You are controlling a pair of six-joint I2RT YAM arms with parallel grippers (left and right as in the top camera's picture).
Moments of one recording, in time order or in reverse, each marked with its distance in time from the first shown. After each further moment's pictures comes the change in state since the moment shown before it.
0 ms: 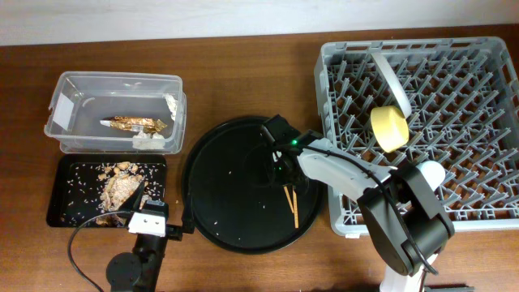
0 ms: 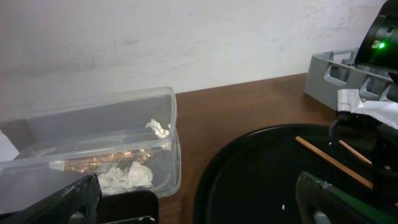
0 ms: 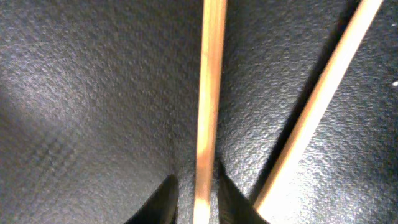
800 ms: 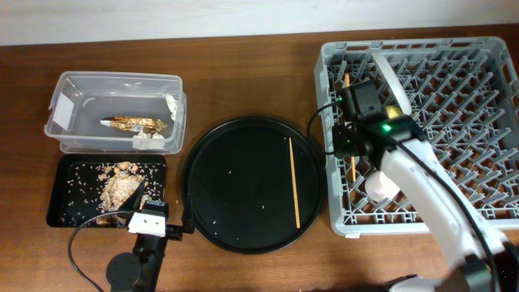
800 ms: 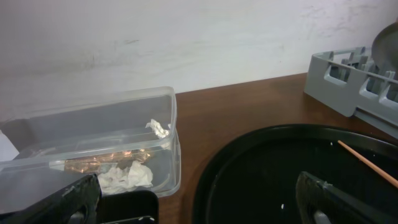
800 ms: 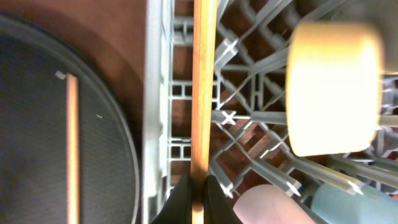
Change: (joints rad) left arm 0.000 0.000 0.000 0.000 0.000 0.000; right arm -0.314 -0.378 0.013 -0.204 0.238 -0.139
